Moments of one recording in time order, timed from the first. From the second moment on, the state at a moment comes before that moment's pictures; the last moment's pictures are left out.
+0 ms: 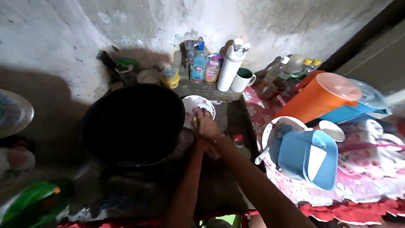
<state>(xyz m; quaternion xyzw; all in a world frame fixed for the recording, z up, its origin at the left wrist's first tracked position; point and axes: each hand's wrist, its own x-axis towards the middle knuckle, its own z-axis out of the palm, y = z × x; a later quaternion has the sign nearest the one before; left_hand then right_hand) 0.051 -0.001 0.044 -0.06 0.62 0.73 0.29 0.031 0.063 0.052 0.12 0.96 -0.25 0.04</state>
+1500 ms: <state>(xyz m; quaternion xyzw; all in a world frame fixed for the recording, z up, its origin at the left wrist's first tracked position) 0.070 0.039 0.091 0.13 0.74 0.61 0.23 0.049 0.158 0.149 0.12 0.90 -0.36 -0.21</state>
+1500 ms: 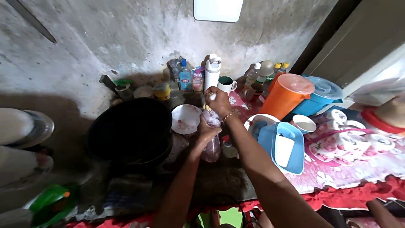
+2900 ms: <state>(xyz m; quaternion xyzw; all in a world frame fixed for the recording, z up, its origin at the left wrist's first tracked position) 0.051 0.045 0.084 -0.11 0.42 0.85 0.31 0.176 0.150 0.115 -0.06 0.90 -0.39 -0.19</state>
